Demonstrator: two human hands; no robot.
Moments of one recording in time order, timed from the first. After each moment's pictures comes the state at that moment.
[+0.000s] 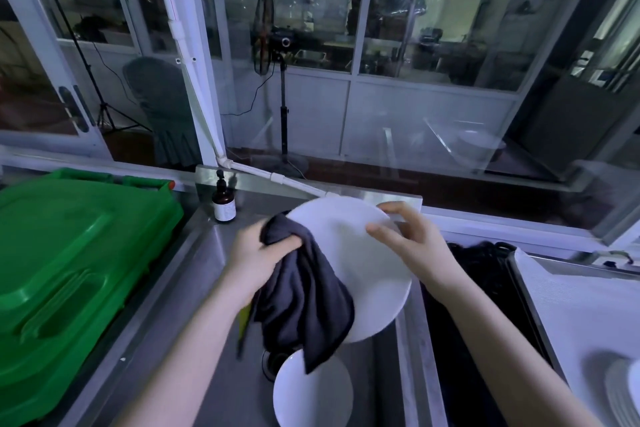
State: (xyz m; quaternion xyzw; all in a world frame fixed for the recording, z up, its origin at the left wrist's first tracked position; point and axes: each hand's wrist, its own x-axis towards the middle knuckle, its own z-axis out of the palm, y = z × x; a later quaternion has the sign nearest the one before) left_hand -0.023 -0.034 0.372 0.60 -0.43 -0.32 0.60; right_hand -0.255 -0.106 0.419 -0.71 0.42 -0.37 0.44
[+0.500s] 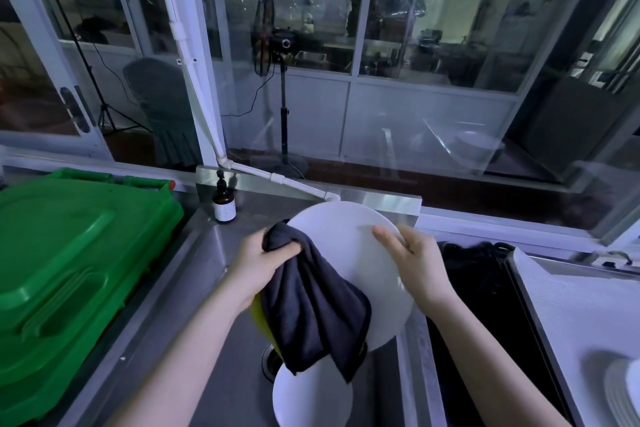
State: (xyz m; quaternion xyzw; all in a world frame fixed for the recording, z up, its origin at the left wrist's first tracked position) left_hand -0.024 -0.034 0.359 0.60 -0.39 -0.37 0.59; right_hand -0.256 -0.101 0.390 -0.69 0.47 -0.40 0.37
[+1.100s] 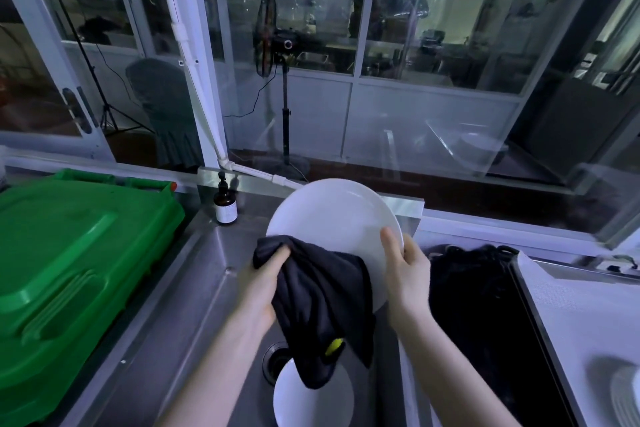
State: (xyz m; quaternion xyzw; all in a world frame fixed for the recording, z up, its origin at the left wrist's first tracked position) left_hand -0.044 -0.037 0.331 0.56 -0.09 -0.46 0.68; right_hand -0.221 -0.083 0.372 -0.51 0.53 -0.53 0.43
